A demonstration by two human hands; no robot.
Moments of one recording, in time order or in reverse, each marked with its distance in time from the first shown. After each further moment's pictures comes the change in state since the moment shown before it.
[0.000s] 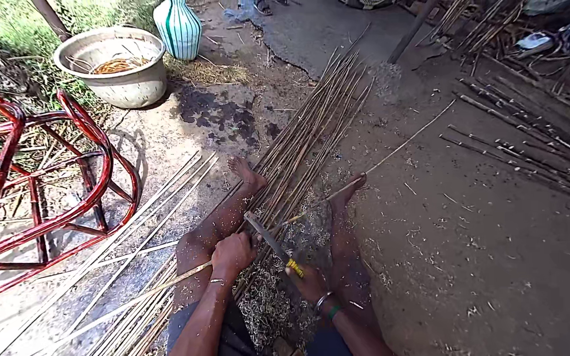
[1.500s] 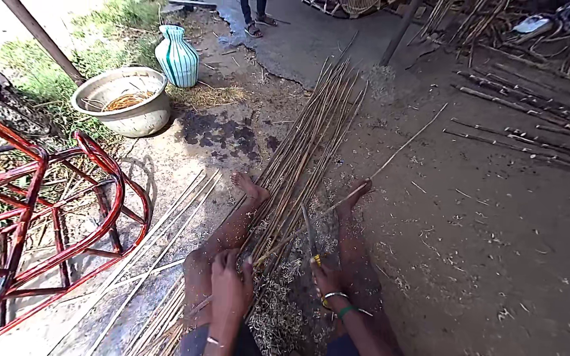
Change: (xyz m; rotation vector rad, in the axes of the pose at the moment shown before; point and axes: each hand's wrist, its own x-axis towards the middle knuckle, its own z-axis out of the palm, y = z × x) left_hand -0.067 -0.026 0.016 -0.348 0.561 0.117; right_hand 0.022 0.009 -0.001 0.413 0.117 0.321
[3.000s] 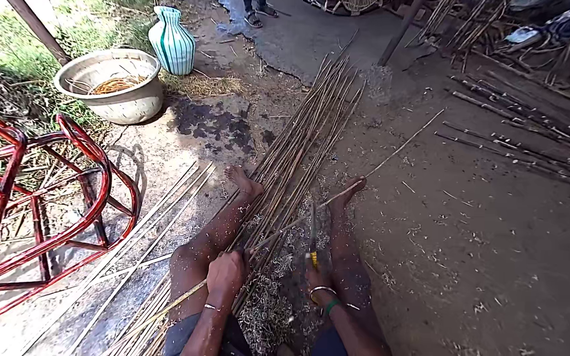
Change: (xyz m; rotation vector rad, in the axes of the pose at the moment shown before) left_hand 0.037 0.015 0.022 0.382 -0.439 -0.129; right_hand -0.001 0.015 0.001 -0.233 0.042 -0.168
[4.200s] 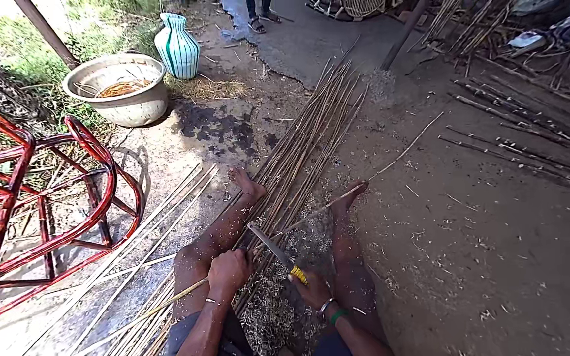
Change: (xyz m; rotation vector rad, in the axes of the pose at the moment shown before) left_hand 0.016 -0.003 -0.006 0.043 -0.084 0.033; right_hand -0.008 -0.011 -0.003 -0.251 -0.127 -0.168
